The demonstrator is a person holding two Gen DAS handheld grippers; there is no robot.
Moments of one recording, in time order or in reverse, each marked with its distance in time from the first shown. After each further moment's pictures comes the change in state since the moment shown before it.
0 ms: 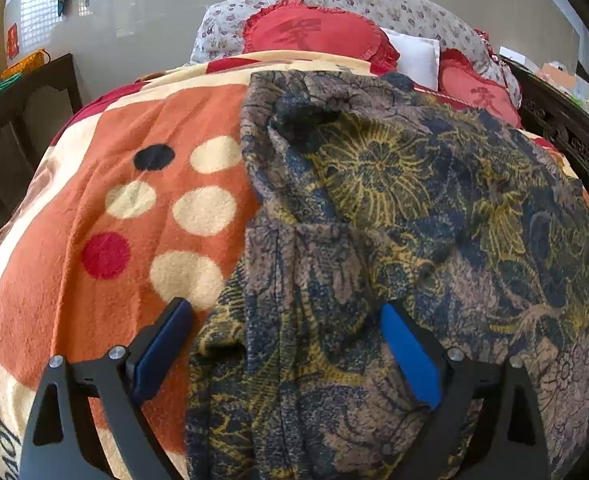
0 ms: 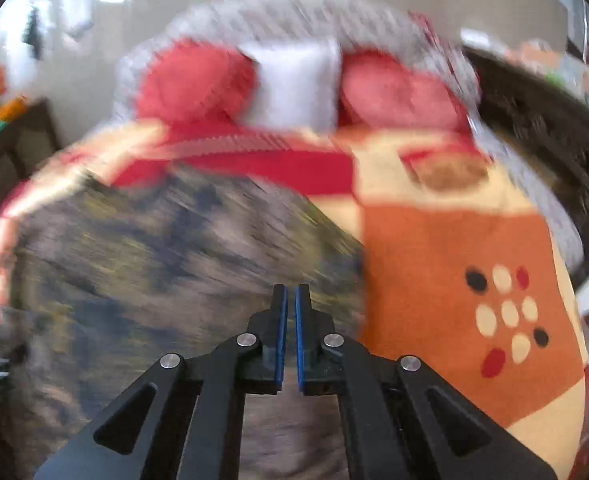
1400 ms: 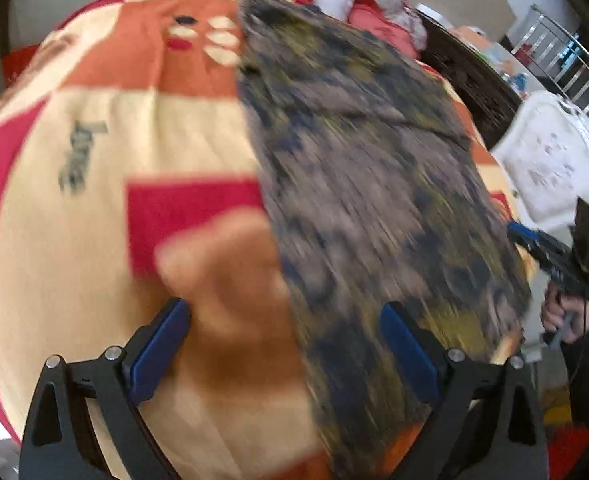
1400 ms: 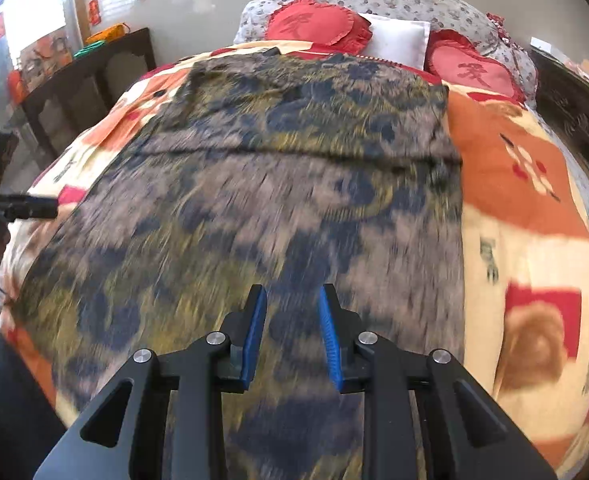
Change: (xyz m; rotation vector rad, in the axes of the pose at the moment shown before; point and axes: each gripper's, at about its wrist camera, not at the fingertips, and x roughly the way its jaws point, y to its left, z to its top) left arm -0.148 0.084 -0.154 0.072 0.292 -0.426; right arm -0.158 0.059 -0.215 -0.118 0.167 0.164
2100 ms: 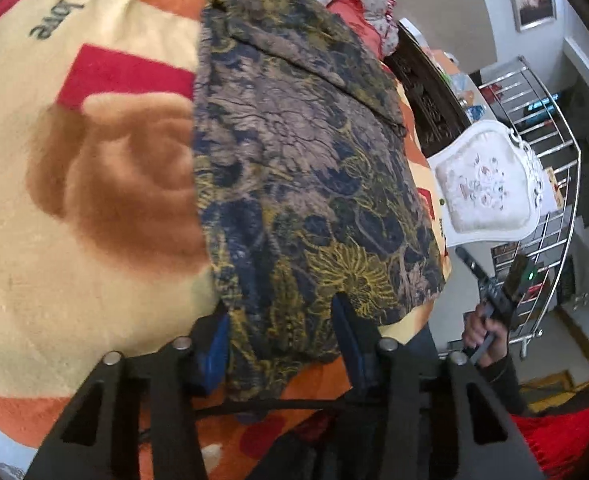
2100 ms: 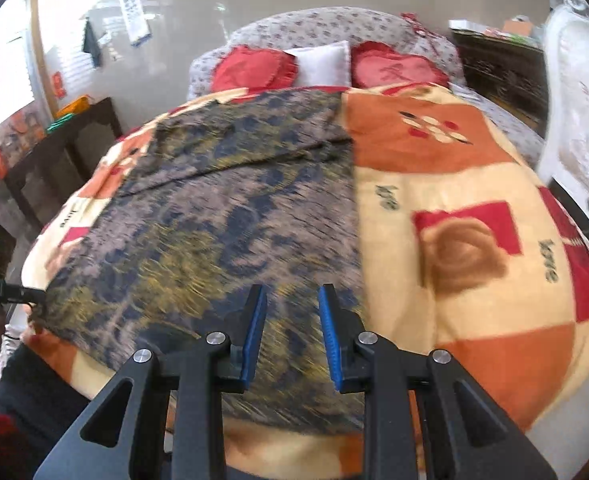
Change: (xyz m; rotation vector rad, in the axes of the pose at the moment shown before) left arm 0.001 -0.006 -0.038 -0.187 0.080 -0.332; right arm -0.087 -0.060 -0.074 0.231 -0.131 -0.082
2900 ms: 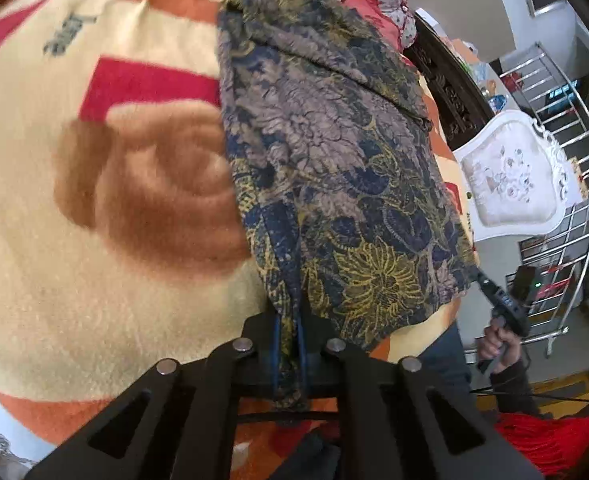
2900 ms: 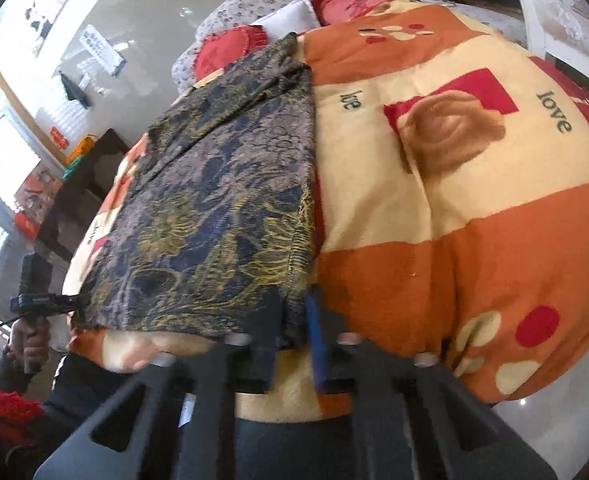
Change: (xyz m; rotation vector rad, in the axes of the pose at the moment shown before) left arm -0.007 -0.007 0.001 0.041 0.006 0.140; right arm 0.011 -0.057 -0.052 0.251 0.075 0.216
